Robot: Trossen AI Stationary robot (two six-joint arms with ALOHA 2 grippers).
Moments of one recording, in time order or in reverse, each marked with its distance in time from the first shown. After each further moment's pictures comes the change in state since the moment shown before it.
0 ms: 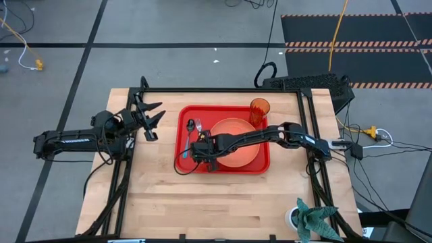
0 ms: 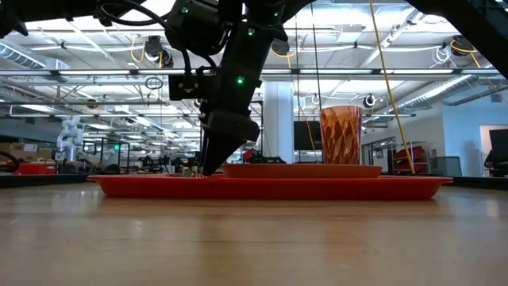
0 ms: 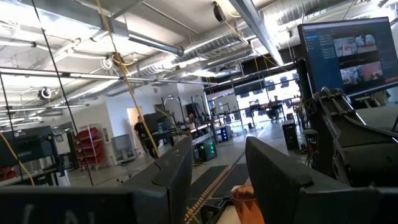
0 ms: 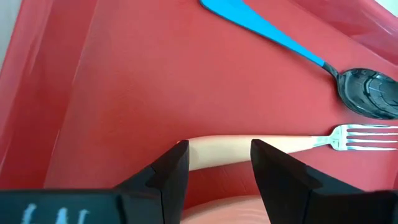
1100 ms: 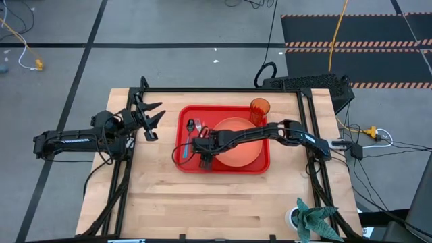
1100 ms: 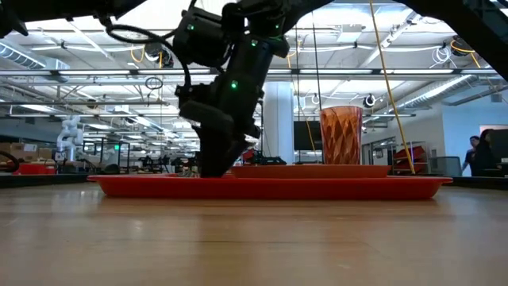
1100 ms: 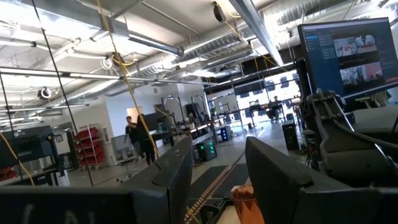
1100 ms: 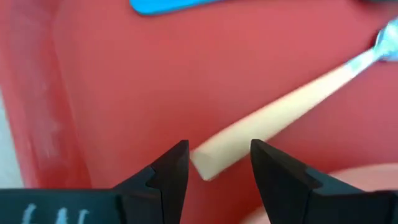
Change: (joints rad) left arm 0.000 0.000 0.000 0.000 0.000 -0.002; right arm -0.037 -0.002 -0.034 0.003 -0.130 0.566
